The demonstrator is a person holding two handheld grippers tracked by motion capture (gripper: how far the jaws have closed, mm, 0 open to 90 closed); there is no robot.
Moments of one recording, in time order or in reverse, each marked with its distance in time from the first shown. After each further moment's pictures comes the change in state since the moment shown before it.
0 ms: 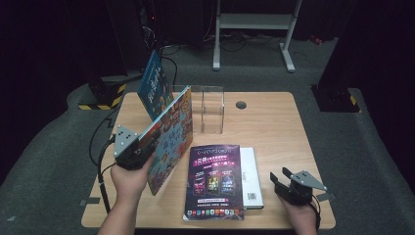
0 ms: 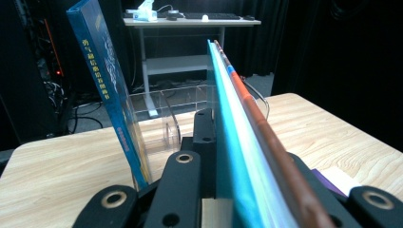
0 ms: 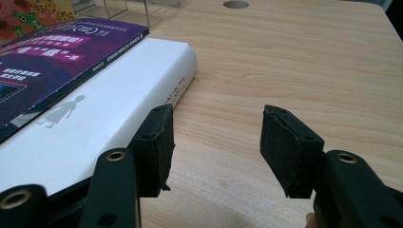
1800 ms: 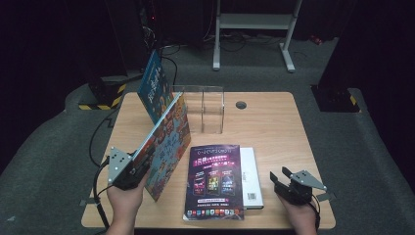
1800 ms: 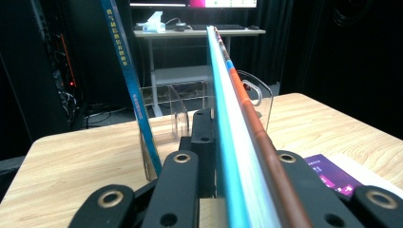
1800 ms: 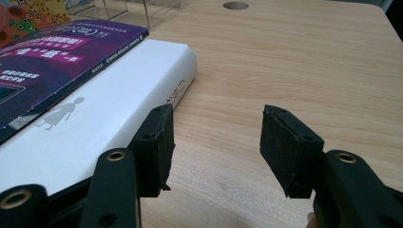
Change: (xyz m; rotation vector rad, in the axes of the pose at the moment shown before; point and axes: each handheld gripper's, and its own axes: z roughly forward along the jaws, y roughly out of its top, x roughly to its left) left arm -0.003 -0.043 -0.031 -0.063 0.031 0.021; right arm 0.000 0.001 0.001 -0.005 -0.001 0.000
